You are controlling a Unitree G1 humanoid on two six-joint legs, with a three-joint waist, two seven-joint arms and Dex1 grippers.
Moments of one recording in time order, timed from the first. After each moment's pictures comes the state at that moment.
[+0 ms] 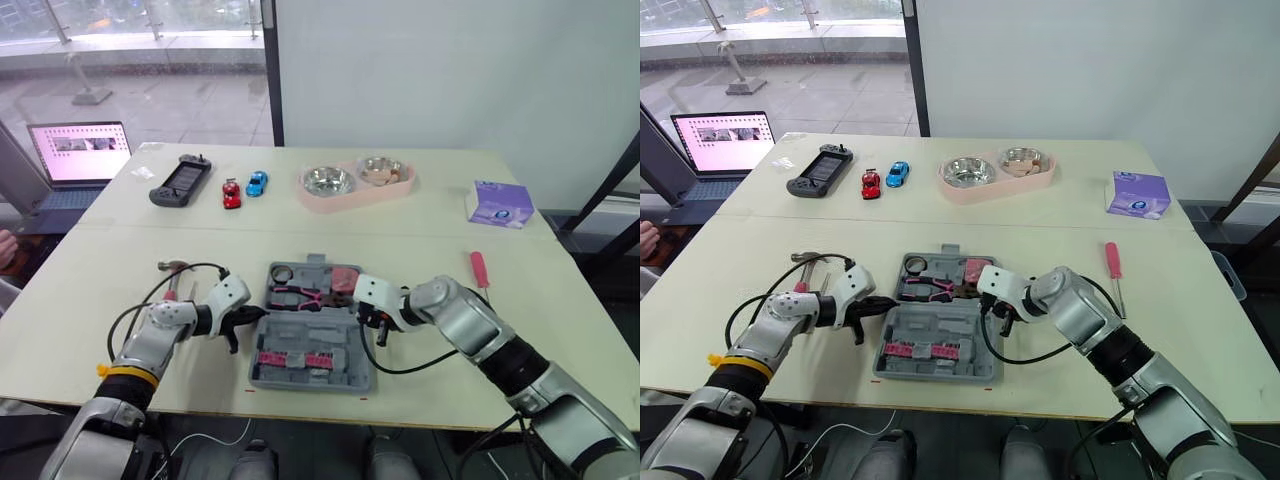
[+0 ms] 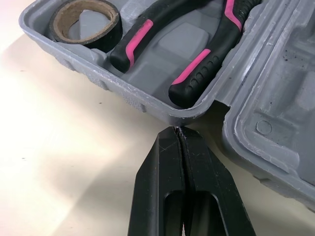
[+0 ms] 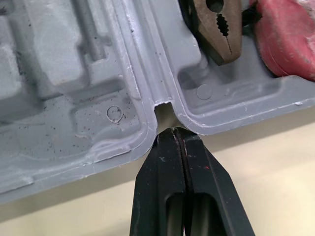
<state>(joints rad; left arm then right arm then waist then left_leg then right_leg) -0.46 0.55 -0.18 0.54 -0.07 0.03 -0.97 -0.65 -0.59 0.56 0.09 -0.08 0.75 0.91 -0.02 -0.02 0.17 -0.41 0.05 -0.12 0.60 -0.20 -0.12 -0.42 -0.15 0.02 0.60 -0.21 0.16</state>
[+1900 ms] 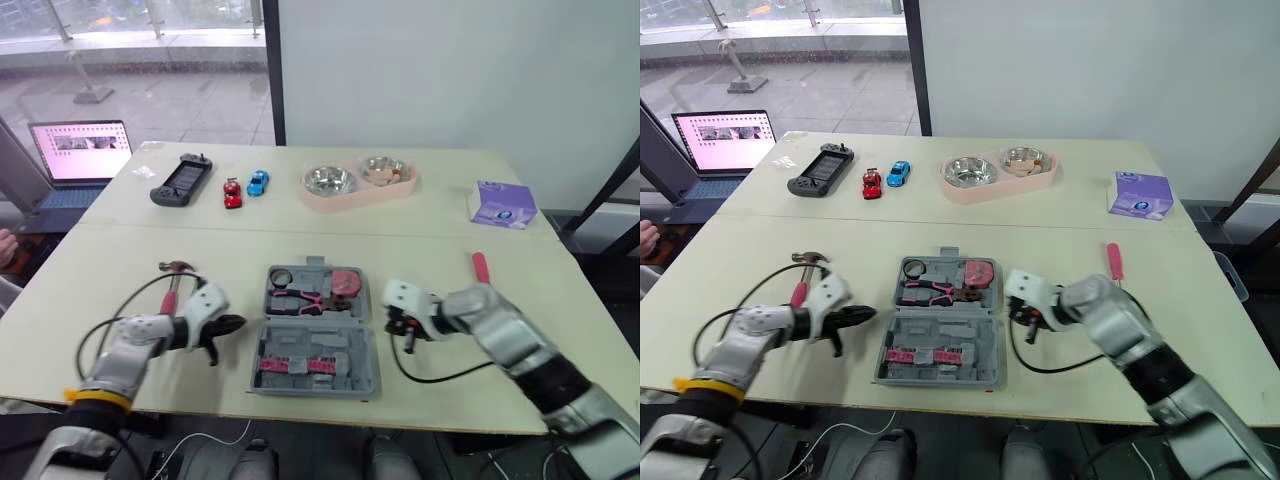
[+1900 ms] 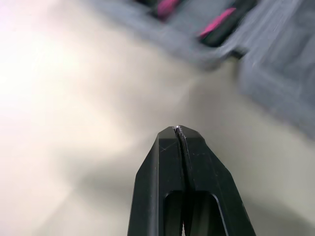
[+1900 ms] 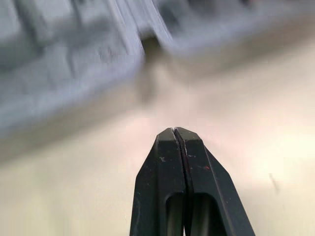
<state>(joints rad) -0.24 0.72 0.04 0.29 -0.21 0.16 -1.03 -0.40 -0.81 0.25 -0.04 0.06 0.63 1.05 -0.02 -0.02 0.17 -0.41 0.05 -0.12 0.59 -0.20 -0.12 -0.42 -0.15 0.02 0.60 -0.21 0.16</state>
